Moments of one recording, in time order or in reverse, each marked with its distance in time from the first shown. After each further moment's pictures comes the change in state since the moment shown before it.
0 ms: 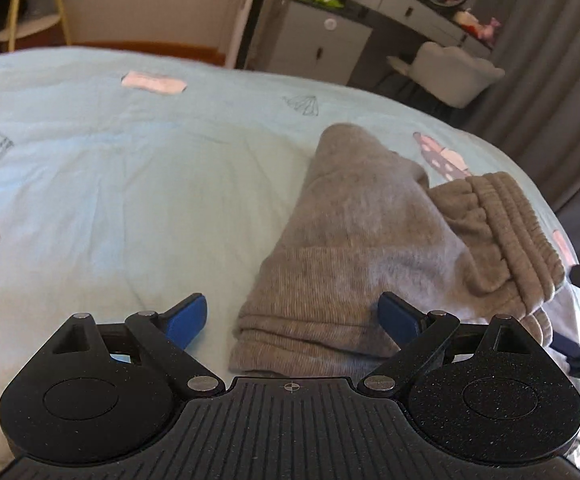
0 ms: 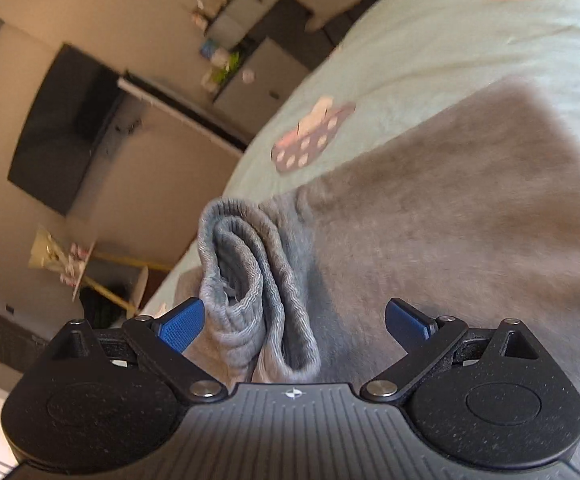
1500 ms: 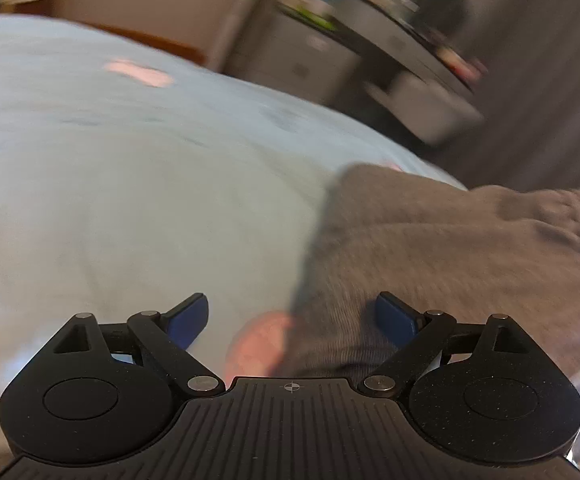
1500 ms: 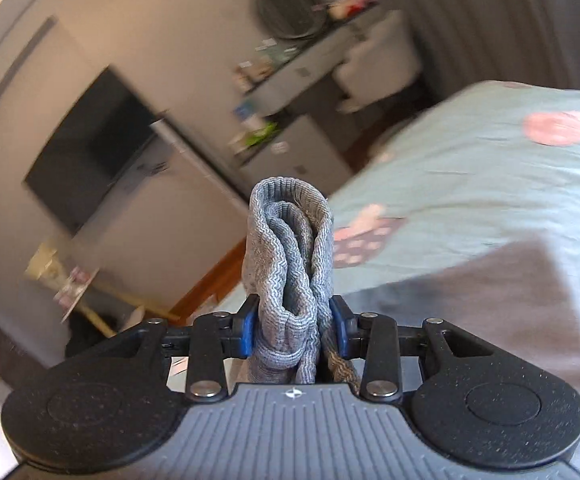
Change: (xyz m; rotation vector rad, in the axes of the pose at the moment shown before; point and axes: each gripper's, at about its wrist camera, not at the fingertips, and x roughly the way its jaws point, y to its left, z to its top) left arm 0.001 0.000 -0.006 -0.064 -0.038 -0.178; right arm -0.083 0.078 0.001 -0.148 -0.265 -0.054
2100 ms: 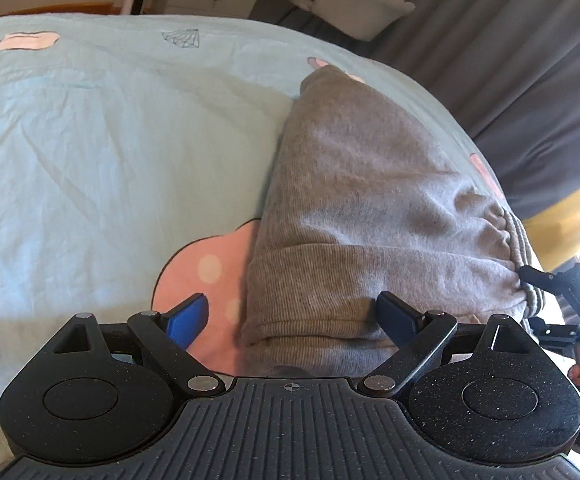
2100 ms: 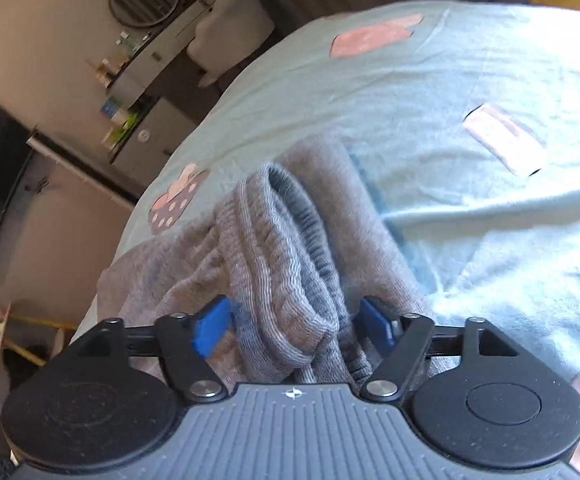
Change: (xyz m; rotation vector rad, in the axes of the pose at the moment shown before) left arm 0.029 -0.026 -0.013 0.189 0.241 -0.095; right arm 0.007 -0.135 -0.051 0.211 0.100 -0.236
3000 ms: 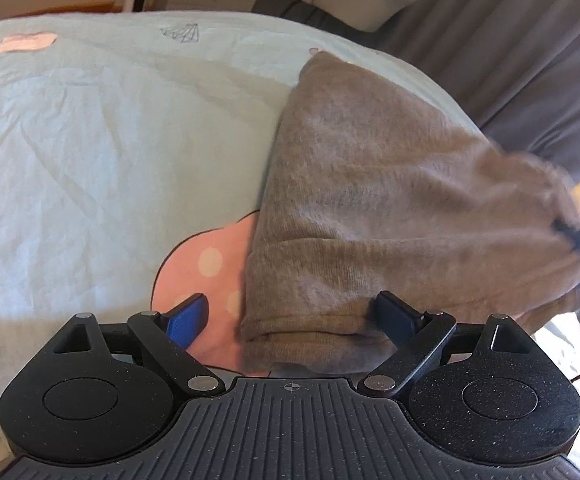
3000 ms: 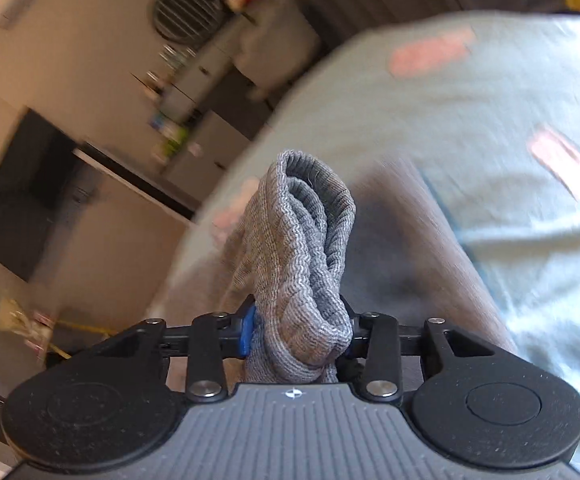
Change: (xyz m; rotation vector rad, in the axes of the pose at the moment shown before) left arm 0.004 -0.009 0.002 0.026 0.012 0.036; right arm -0.023 0.031 0.008 -0.009 -0.089 0.167
